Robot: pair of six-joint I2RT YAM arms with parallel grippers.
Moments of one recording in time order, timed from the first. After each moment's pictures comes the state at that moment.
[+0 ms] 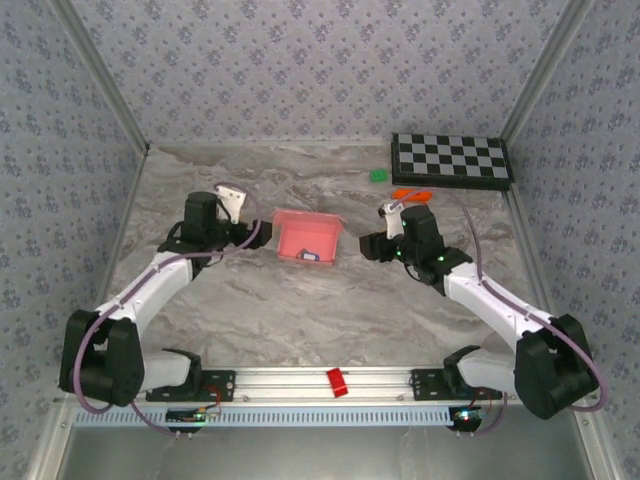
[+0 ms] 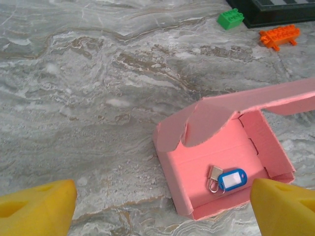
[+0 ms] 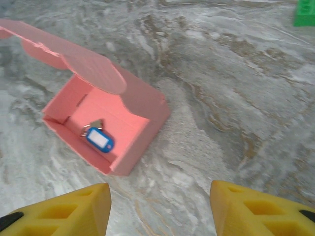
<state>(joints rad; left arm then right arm) -0.26 1.27 0.79 -0.12 0.33 -0.05 0.45 1.21 0.73 -0.14 -0.22 0.17</state>
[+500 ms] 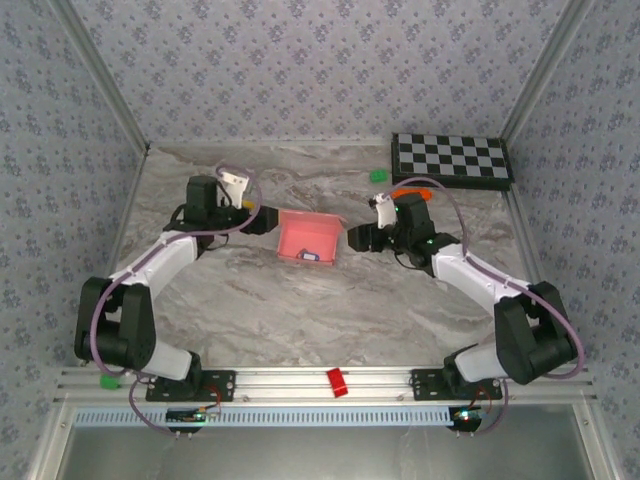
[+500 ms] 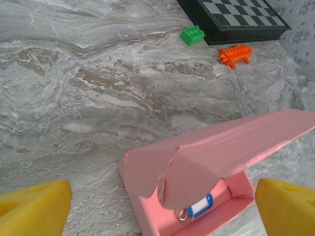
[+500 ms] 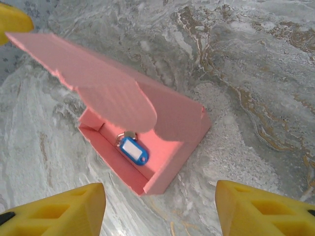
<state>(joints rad) -0.22 1.46 0.91 -0.06 0.55 -0.13 0.41 1.40 0.82 -0.06 -0.41 0.25</state>
